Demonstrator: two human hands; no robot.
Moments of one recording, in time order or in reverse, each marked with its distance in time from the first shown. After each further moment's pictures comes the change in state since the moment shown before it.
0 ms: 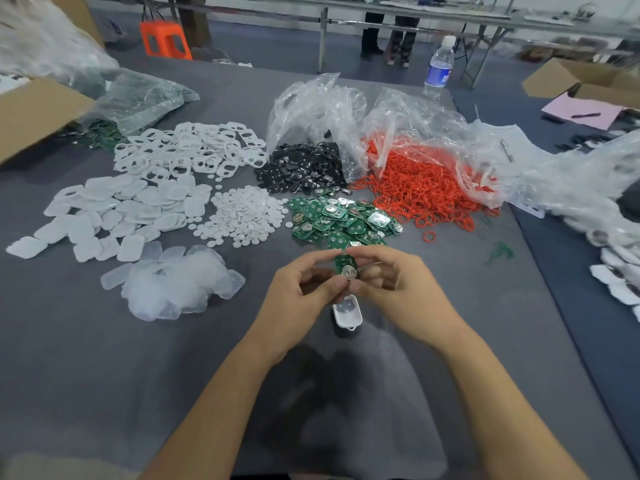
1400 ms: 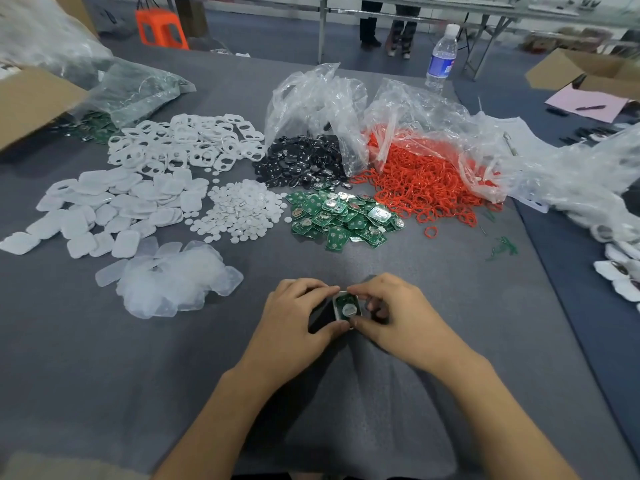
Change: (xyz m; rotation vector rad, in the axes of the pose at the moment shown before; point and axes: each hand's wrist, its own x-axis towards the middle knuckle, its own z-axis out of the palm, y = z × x) left_hand -0.021 -0.031 -0.009 0.912 -0.008 0.205; right_hand -0.016 0.035 0.001 -0.606 -0.088 -0.071
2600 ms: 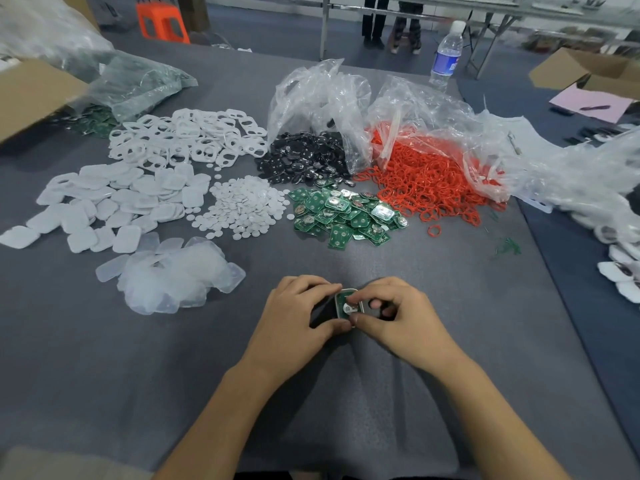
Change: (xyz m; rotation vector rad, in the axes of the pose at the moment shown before) left_hand 0.001 -0.005 0.001 -0.037 0.003 -0.021; right_hand -0.004 0.004 0.013 0.255 0.124 0.142
